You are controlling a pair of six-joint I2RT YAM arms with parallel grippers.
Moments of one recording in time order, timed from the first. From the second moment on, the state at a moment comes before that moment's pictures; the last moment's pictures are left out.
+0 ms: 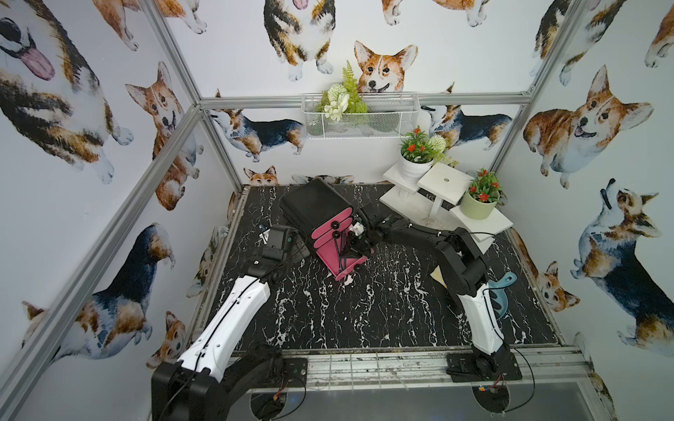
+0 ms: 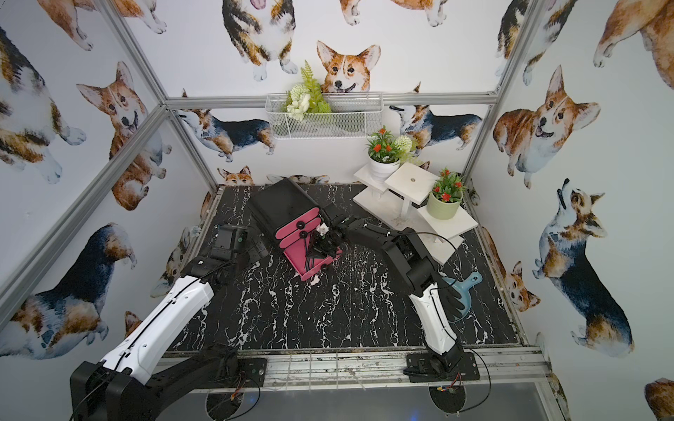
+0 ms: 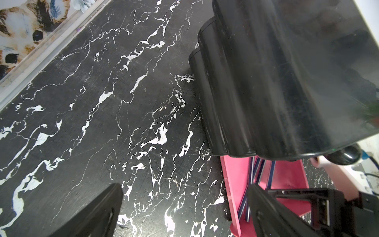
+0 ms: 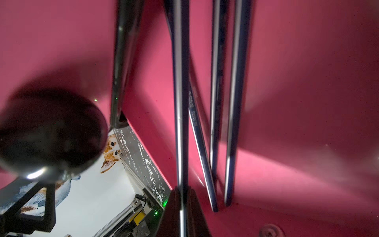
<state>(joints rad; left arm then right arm) -0.26 1.08 0.87 -0.65 -0.31 -0.71 0.74 2.21 1.69 -0.51 -0.60 0.91</state>
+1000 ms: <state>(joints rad) -0.26 1.09 0.83 -0.64 -0.30 -0.73 0.77 1.85 1.18 -0.48 -0.31 0.85</state>
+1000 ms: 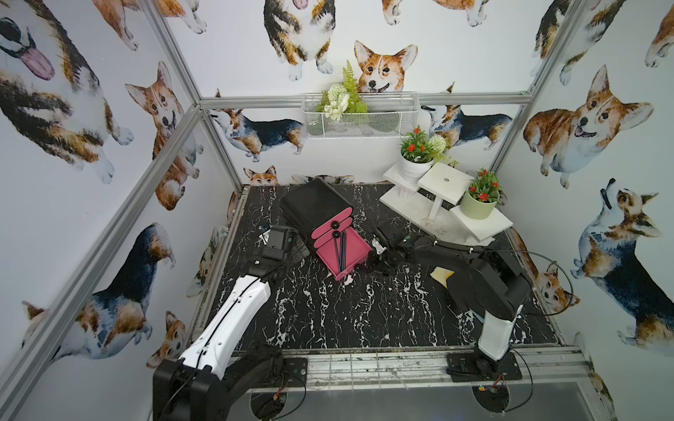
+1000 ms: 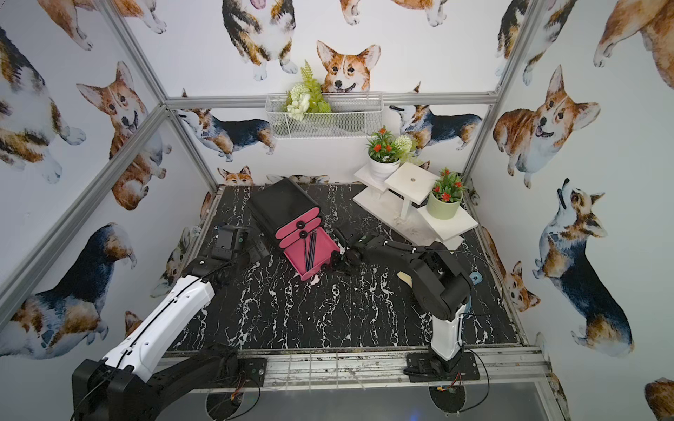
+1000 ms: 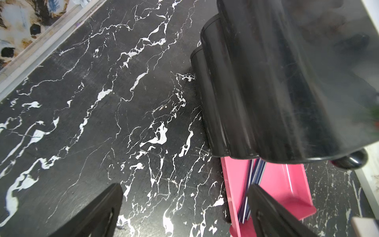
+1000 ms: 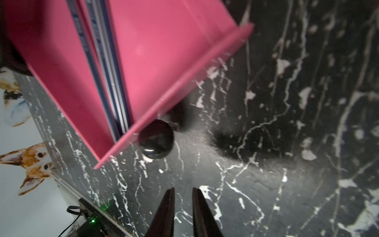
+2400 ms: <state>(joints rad) -0.25 1.07 0.82 -0.64 -0.32 -0.75 0.69 2.22 1.42 0.09 -0.37 1.10</state>
